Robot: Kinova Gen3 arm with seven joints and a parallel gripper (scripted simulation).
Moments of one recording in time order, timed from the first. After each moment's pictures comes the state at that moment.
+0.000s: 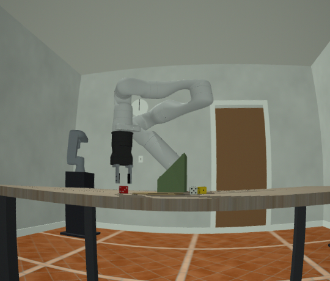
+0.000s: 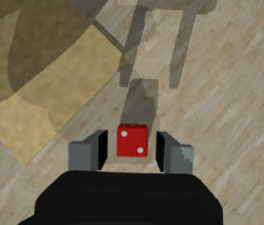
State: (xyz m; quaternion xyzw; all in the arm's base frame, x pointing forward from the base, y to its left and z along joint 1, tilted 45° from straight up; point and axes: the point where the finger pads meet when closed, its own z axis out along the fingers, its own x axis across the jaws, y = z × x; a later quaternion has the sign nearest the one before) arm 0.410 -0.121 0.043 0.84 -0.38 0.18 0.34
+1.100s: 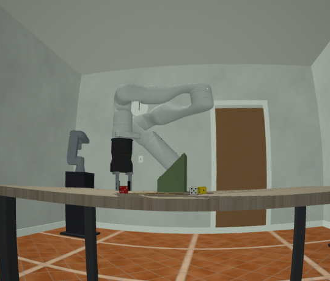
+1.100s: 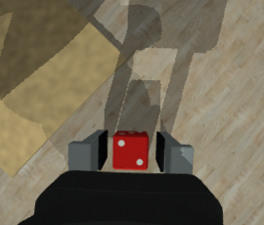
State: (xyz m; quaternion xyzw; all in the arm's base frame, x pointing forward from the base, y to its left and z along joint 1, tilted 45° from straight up) arm 0.414 -0.137 0.024 0.84 -0.38 0.18 0.34
